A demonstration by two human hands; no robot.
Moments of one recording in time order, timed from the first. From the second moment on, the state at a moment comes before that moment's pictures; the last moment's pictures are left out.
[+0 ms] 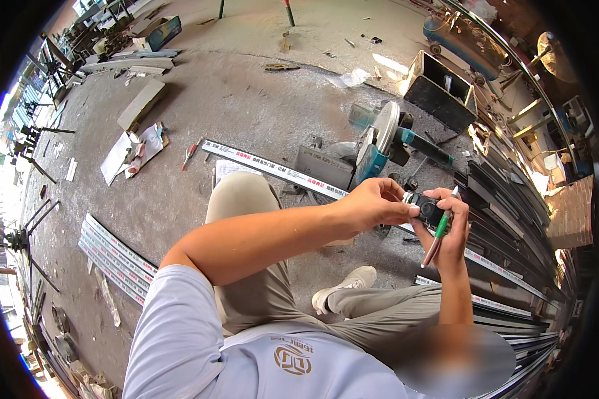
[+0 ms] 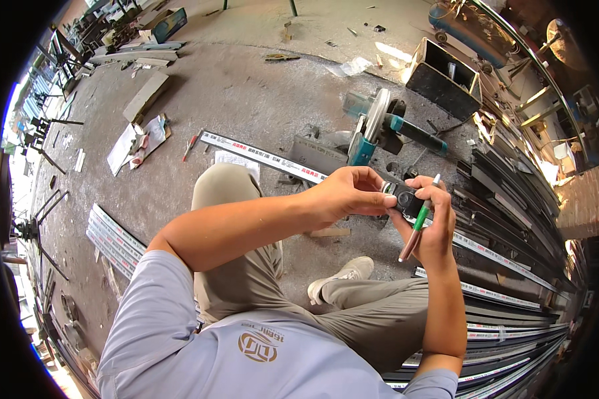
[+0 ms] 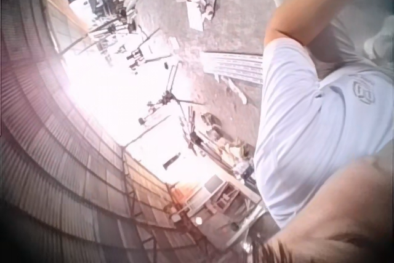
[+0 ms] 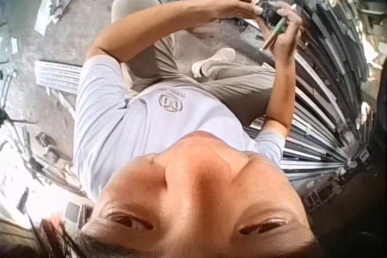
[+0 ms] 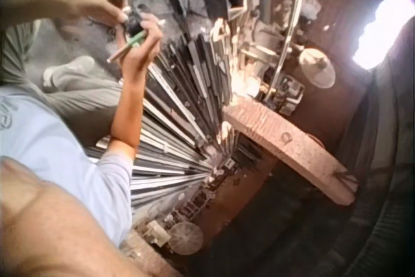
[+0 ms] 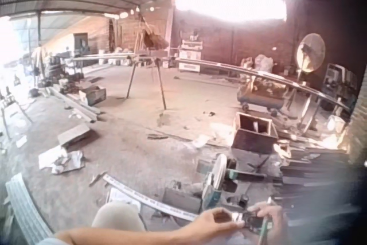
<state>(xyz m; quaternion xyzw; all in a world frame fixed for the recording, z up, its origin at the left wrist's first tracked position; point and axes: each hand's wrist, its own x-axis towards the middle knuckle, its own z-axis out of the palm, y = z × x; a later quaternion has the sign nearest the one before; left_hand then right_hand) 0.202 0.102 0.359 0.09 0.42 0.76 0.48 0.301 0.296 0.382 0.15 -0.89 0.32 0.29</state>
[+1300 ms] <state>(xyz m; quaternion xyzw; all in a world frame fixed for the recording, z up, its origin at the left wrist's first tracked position) -0.091 -0.227 0.104 -0.36 0.59 0.72 0.01 0.378 0.523 0.173 -0.14 -0.97 0.17 -0.05</state>
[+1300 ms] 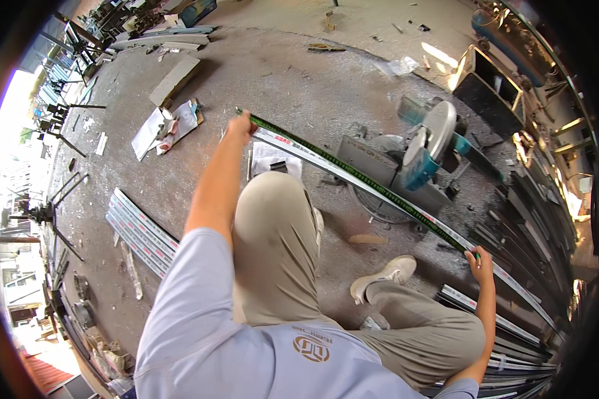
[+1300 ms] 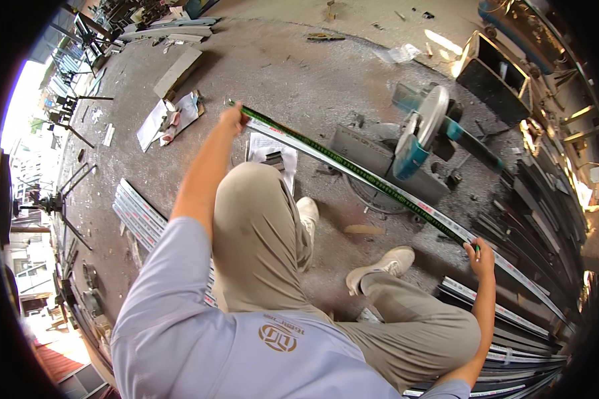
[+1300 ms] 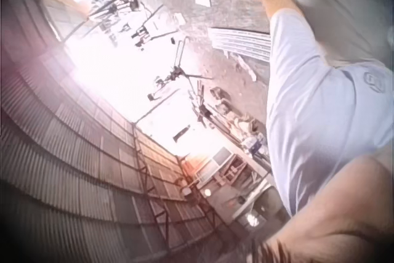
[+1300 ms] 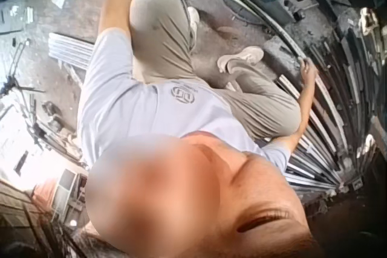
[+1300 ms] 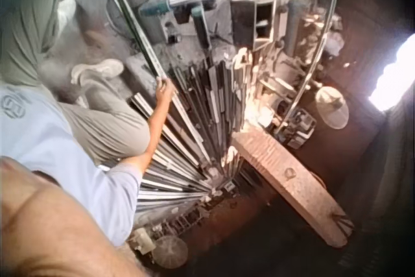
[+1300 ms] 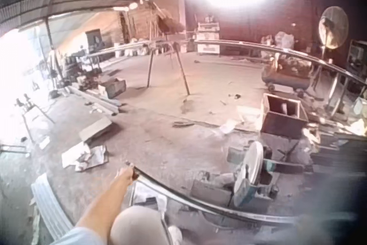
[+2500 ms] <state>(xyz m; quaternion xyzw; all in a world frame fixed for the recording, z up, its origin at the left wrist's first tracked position) 0.016 -0.031 0.055 0.50 0.86 0.10 0.03 0.299 0.475 0.080 -0.19 -0.97 0.11 -0.03</state>
